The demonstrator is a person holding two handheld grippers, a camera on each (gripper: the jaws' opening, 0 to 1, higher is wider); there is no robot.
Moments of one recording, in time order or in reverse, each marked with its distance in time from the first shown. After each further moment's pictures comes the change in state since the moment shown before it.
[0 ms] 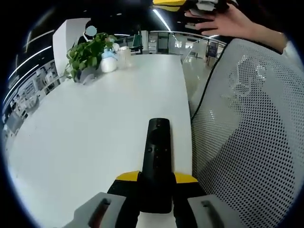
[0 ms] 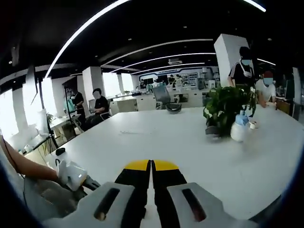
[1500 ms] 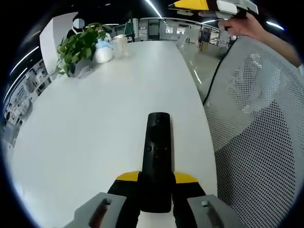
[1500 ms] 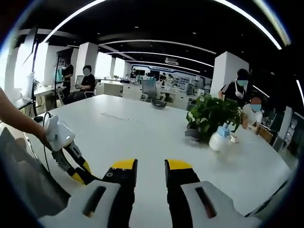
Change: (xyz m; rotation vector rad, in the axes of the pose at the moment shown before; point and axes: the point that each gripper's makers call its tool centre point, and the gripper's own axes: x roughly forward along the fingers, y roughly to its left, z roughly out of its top) left arm -0.001 0.043 -0.003 0.095 0.153 -0.073; right arm 0.005 -0.021 -0.028 -0.249 0.086 -0.134
